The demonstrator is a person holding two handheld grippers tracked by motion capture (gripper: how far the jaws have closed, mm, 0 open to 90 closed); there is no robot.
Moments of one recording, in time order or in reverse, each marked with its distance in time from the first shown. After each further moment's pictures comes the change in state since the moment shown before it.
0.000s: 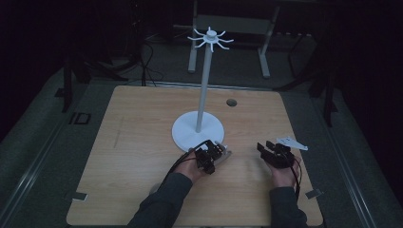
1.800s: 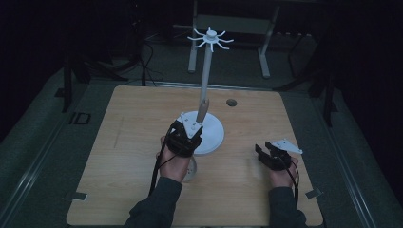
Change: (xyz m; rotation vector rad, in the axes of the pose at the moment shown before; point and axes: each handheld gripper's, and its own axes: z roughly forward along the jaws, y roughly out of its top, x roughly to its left) left arm 0.010 -0.049 -0.118 -0.766 0.365 -0.360; right arm 0.003 -0.013 0.010 -0.034 -0.032 -0.094
